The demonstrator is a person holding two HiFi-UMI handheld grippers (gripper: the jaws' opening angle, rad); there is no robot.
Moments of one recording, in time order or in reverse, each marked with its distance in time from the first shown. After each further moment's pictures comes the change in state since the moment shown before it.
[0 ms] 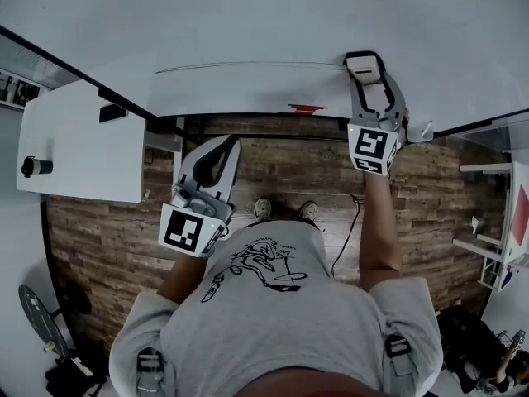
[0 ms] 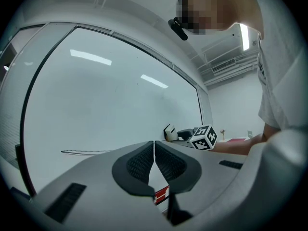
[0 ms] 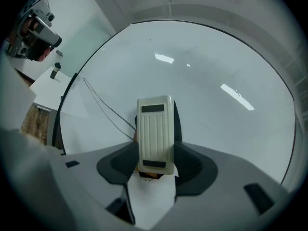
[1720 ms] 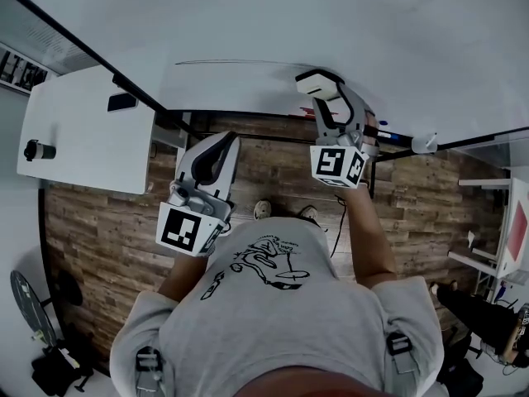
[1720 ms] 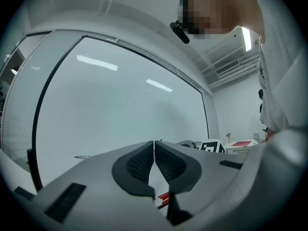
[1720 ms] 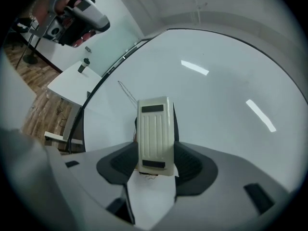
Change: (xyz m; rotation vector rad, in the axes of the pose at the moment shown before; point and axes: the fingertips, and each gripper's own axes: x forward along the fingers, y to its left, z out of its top) left arm -0.024 0.020 0.022 -0.008 -0.074 0.051; right arm -0.006 0.119 0.045 -0.206 -0.059 0.183
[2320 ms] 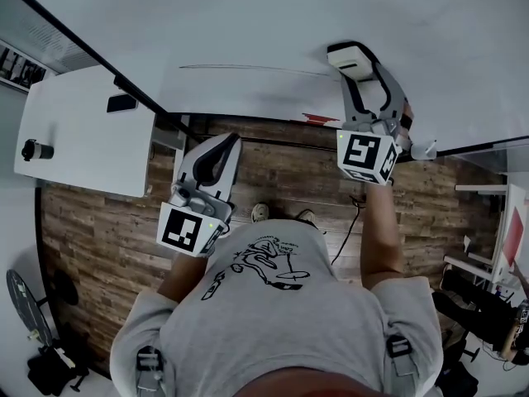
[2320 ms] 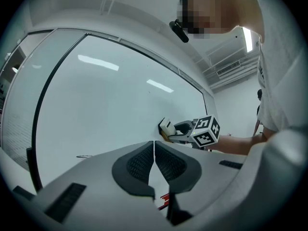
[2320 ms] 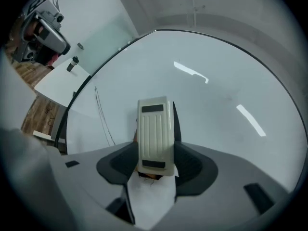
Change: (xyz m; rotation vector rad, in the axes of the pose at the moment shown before) left arm 0.003 0.013 -0.007 -0.011 0.021 0.013; right arm 0.002 -0.092 0.041 -0.003 0.002 -0.098
